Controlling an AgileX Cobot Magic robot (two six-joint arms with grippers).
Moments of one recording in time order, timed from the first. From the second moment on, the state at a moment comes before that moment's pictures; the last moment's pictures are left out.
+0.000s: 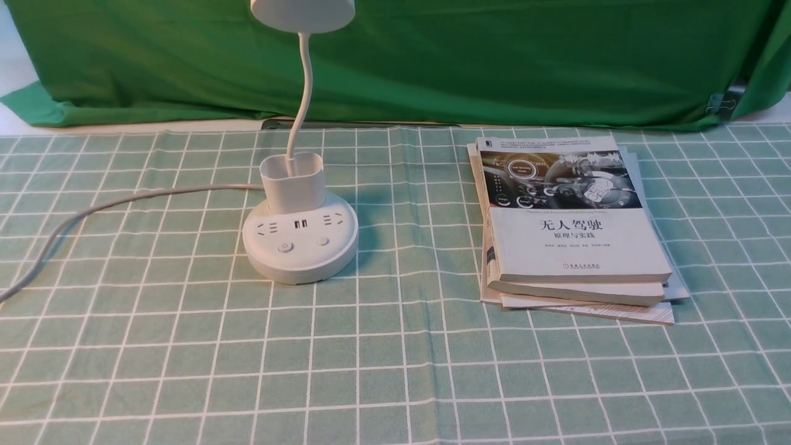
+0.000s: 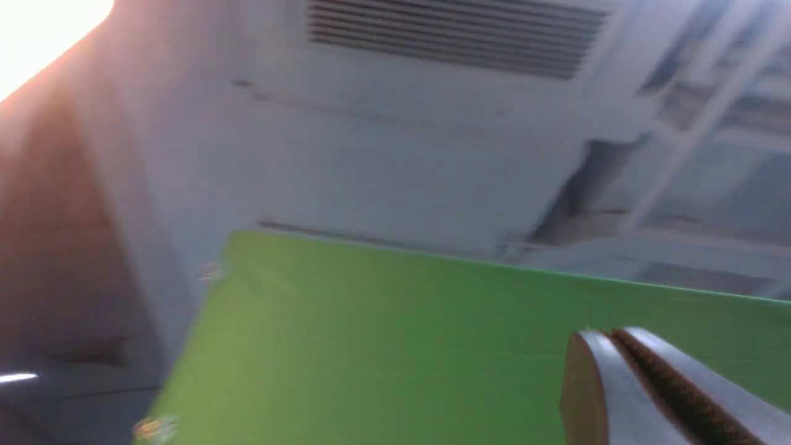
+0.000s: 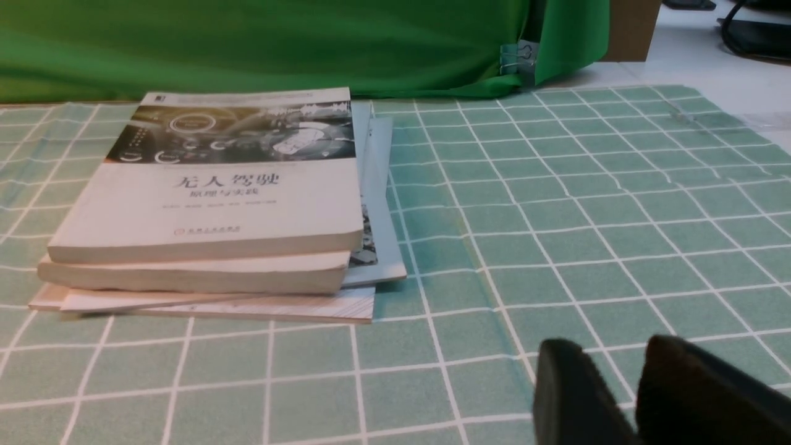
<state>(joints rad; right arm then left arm) -0.02 0.00 0.01 -0.08 0.24 0.10 0.02 -0.01 -0.18 0.09 -0.72 -0.25</state>
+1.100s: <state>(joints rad) -0.02 0.00 0.01 -0.08 0.24 0.10 -0.24 1.42 -0.95 -0.72 0.68 0.41</state>
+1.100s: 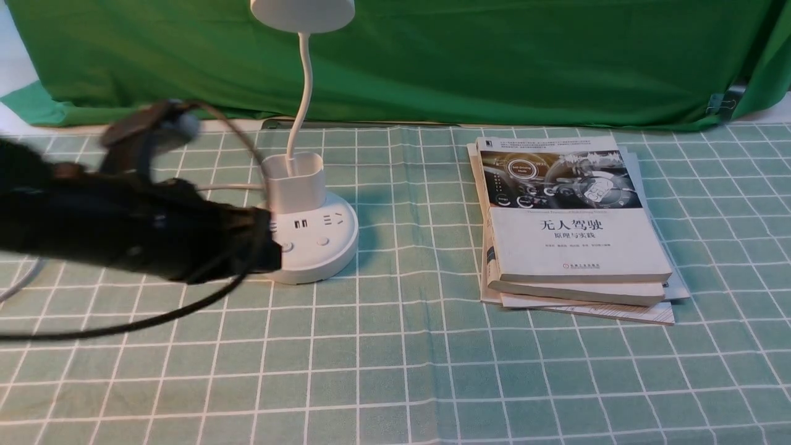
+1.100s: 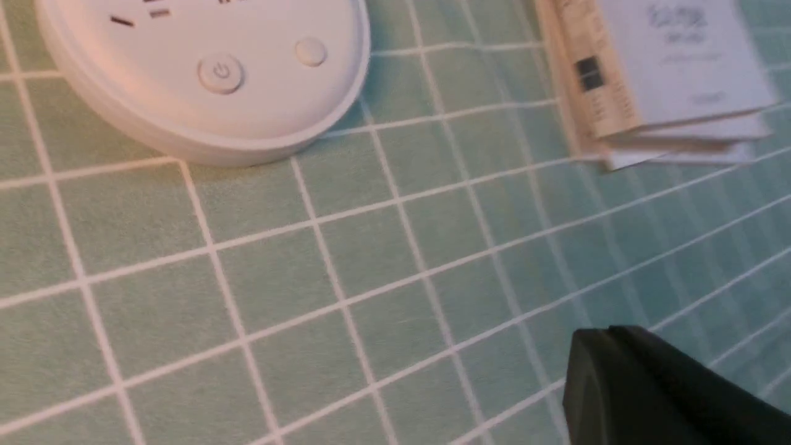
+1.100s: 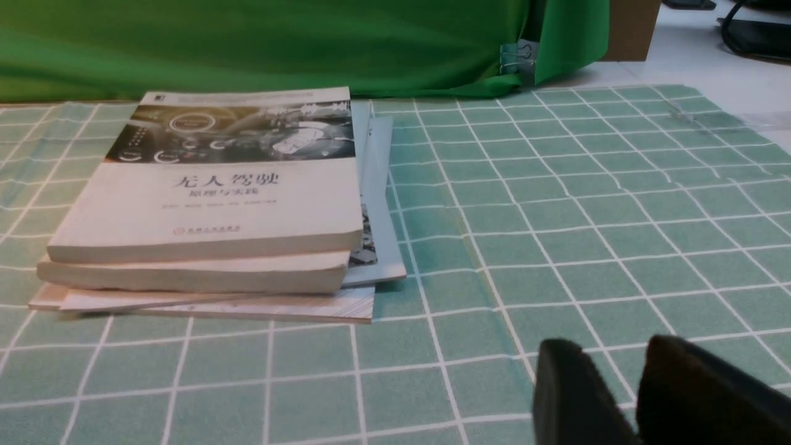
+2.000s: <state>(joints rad) -0.02 0.00 0.01 -0.08 0.24 0.10 -0.40 1.98 -1.39 -0.05 0.51 -0.08</state>
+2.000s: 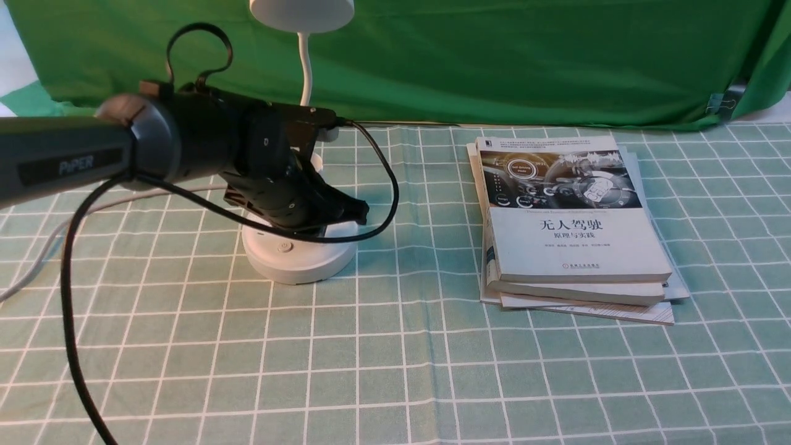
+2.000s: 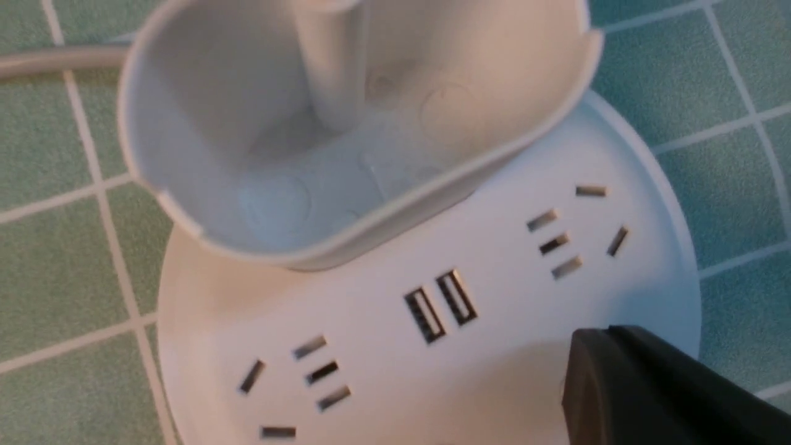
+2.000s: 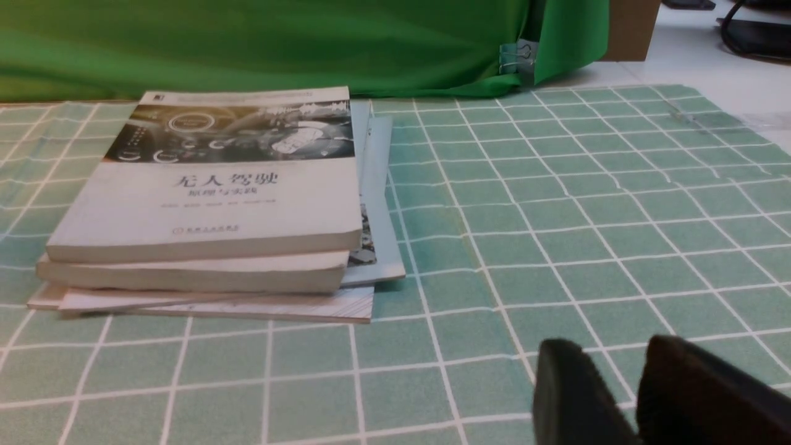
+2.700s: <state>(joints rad) -0.02 0.00 0.01 -0.08 0.24 0.10 -0.40 1.98 -1.39 -0.06 0.54 -0.08</state>
